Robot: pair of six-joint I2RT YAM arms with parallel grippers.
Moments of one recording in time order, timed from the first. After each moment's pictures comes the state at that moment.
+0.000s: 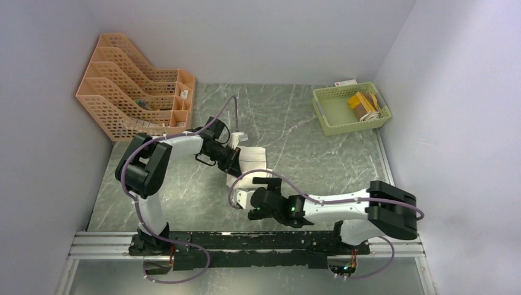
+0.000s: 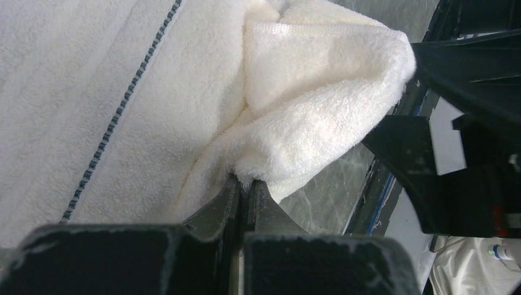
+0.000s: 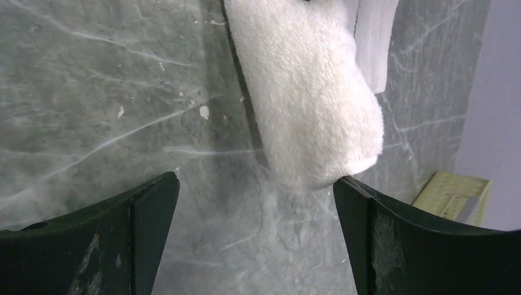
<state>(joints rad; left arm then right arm) -0.46 1.86 1.05 -0.40 0.83 0.13 1.30 1.33 0.56 -0.06 0.51 -0.48</state>
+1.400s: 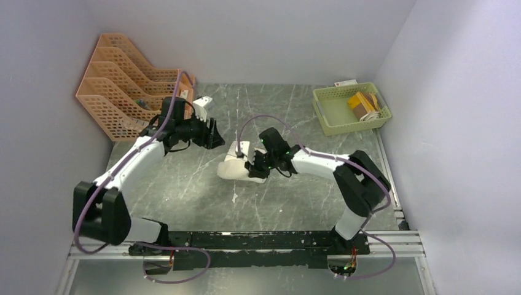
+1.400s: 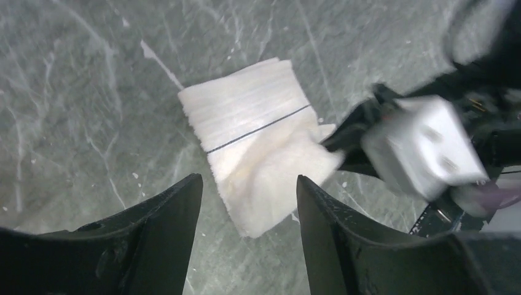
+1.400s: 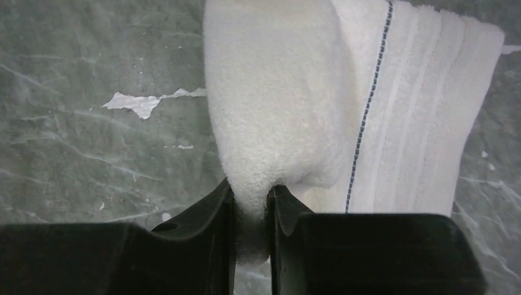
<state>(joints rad) -0.28 1.41 1.03 -0.35 0.58 0.03 0.77 1.65 0.90 -0.09 -0.43 -0.55</state>
